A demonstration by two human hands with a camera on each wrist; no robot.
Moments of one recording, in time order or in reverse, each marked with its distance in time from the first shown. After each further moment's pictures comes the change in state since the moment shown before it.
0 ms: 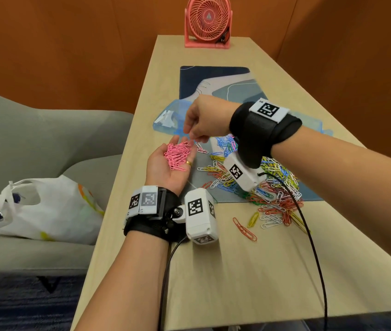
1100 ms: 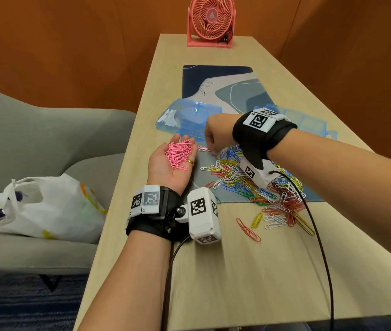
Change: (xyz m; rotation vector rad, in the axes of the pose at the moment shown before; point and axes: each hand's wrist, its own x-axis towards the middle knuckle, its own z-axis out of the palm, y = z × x) left_hand -0.001 0.003 0.001 0.047 0.042 0.006; right_hand 0.018 0.031 0.019 -0.482 -0.178 0.115
